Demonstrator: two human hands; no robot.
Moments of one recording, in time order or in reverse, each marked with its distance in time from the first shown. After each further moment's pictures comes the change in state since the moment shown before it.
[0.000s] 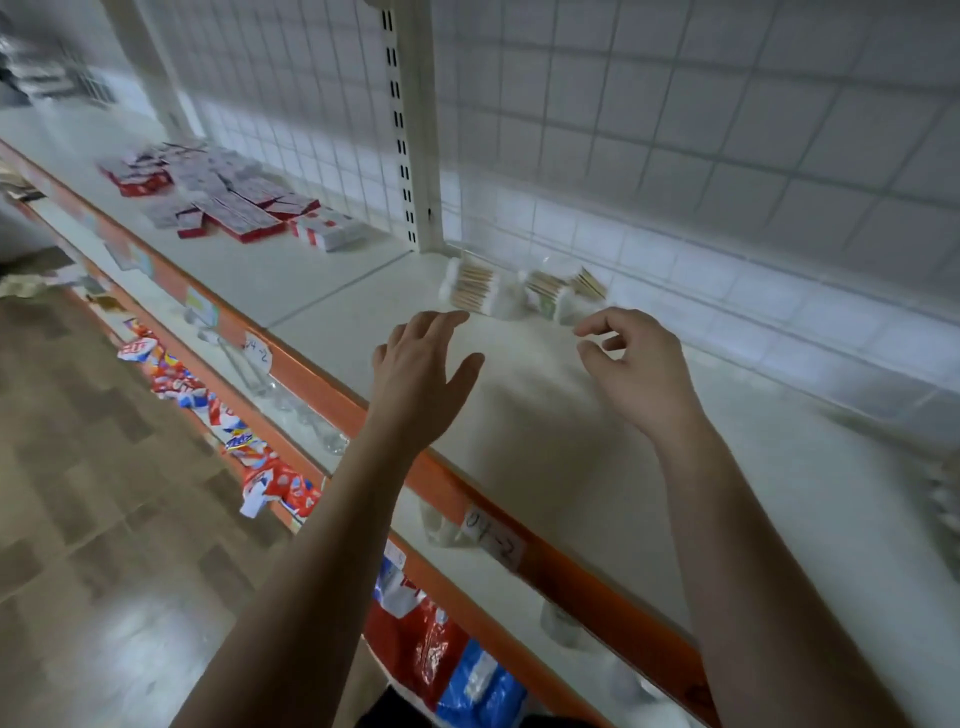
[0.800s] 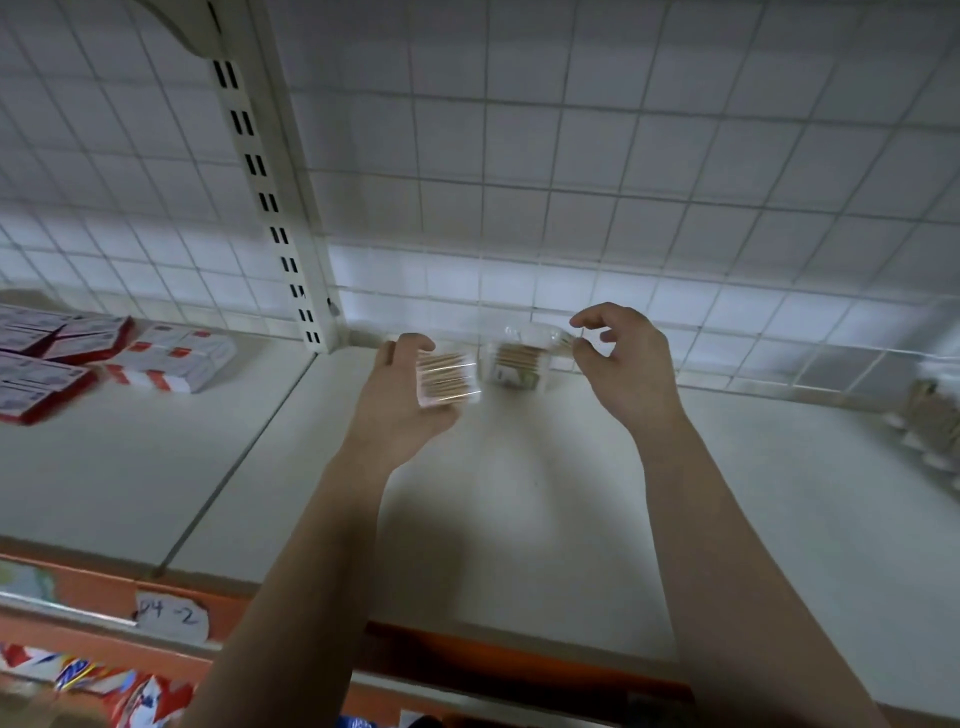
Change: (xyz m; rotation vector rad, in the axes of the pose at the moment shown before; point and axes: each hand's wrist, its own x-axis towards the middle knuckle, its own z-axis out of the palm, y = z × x) left_hand 0.173 -0.088 0.058 -0.467 -0.281 0.254; right_hand 0.093 -0.018 0.055 -0.147 0.498 0.219
